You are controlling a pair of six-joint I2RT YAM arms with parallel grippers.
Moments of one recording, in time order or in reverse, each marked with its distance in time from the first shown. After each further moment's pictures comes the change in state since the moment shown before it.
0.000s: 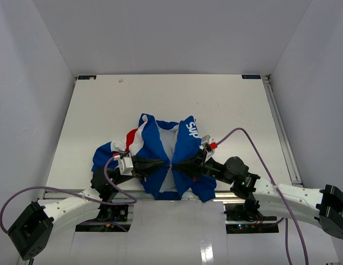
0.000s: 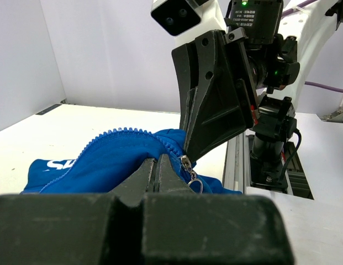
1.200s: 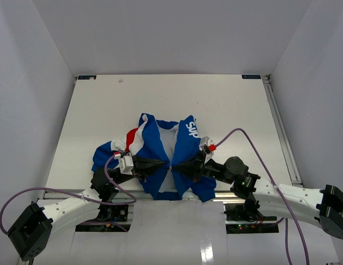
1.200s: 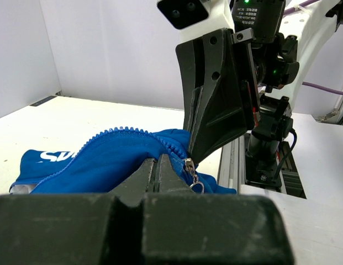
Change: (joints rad) left arm 0.000 -0.015 0.000 -0.035 -0.012 -0.028; right arm 0.000 -0.001 0.001 -0.014 -0.039 -0.054
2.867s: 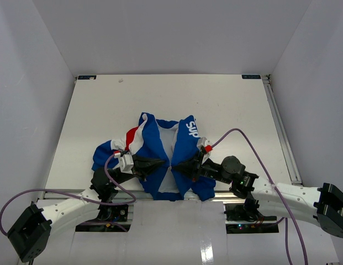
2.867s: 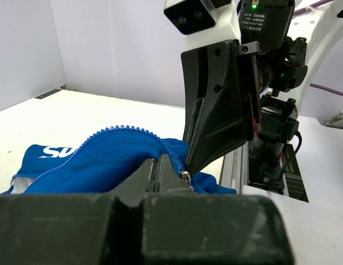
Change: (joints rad) left arm 0.000 -0.021 0.000 -0.040 -0.030 -0.010; right arm 0.000 0.031 0.004 -0.031 0.024 -0.043
